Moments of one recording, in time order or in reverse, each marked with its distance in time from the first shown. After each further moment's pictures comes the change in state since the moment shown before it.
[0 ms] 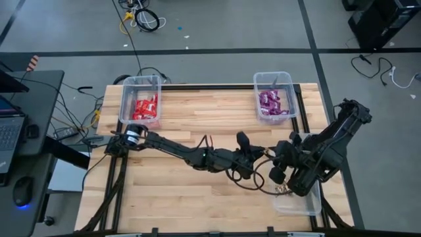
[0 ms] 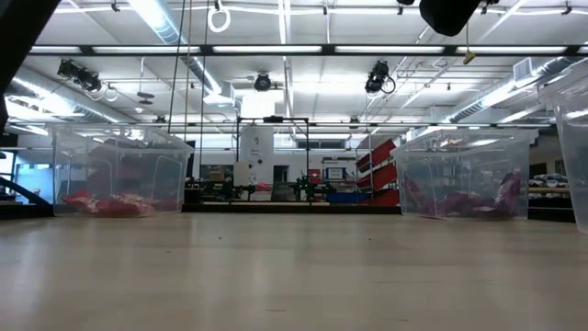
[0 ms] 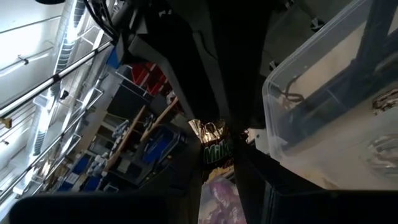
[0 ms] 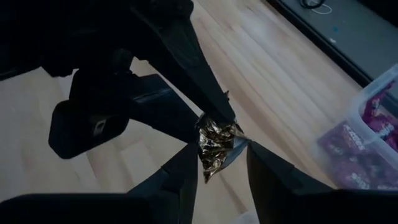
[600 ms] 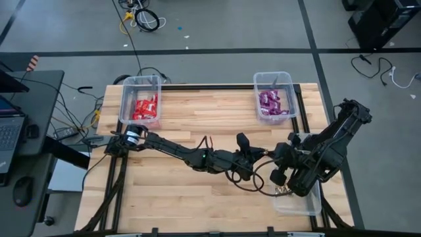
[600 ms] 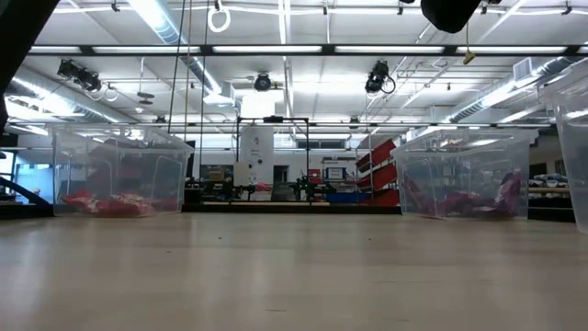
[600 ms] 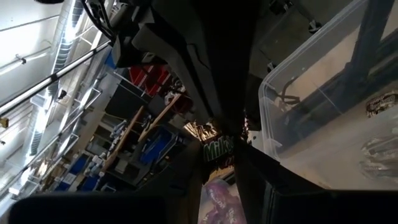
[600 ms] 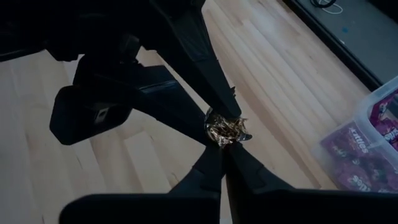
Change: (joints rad) left arm -0.004 0.000 0.000 0.004 -0.001 -0.005; right arm 0.000 0.000 0.000 0.029 -0.035 -0.079
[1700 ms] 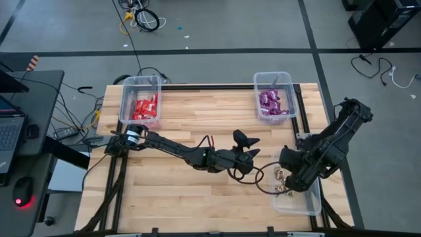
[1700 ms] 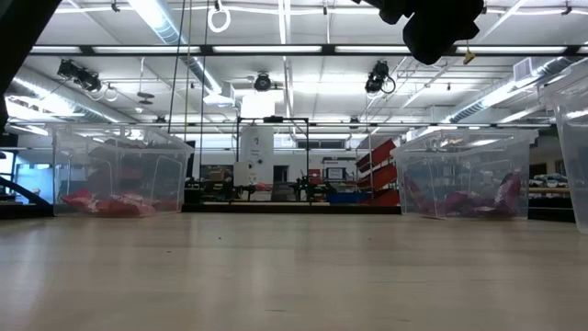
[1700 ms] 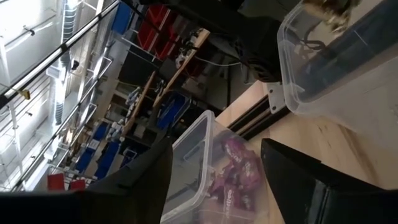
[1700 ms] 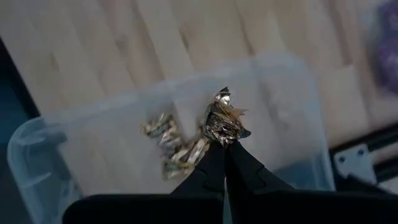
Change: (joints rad) left arm 0.009 0.000 0.000 -0.095 -0.159 0.012; right arm -0.008 -0.027 0.000 -0.161 -0.560 -0.054
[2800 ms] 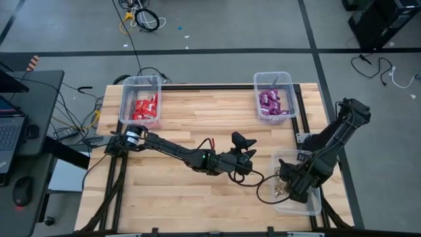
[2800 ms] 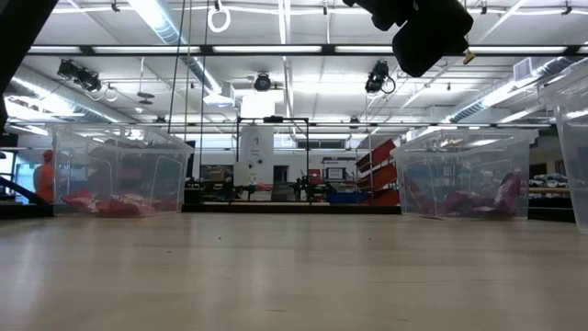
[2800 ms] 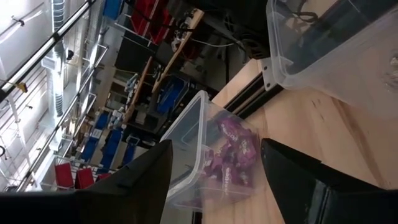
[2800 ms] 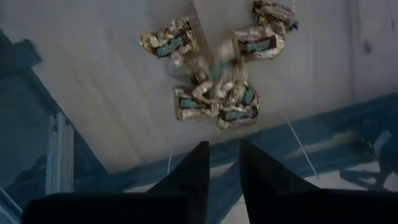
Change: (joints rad) left arm -0.016 0.000 0.000 -0.088 -0.072 -0.008; right arm 0.065 0.002 -0.296 0.239 -0.324 0.056
